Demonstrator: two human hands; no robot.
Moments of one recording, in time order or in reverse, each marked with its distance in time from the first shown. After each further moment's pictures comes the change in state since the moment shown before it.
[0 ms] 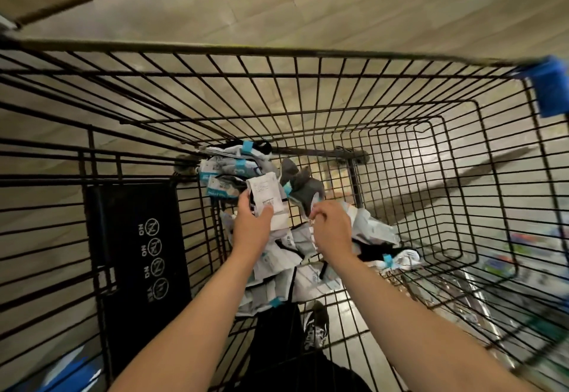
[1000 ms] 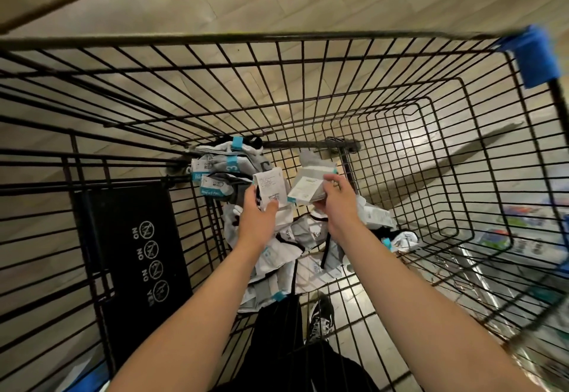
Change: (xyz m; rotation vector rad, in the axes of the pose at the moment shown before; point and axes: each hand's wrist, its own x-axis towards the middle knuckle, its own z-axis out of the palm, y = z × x) left_hand -0.010 0.008 0.006 0.151 -0.114 0.022; right_hand 0.026 -0.009 -0.009 0.902 0.067 0.517
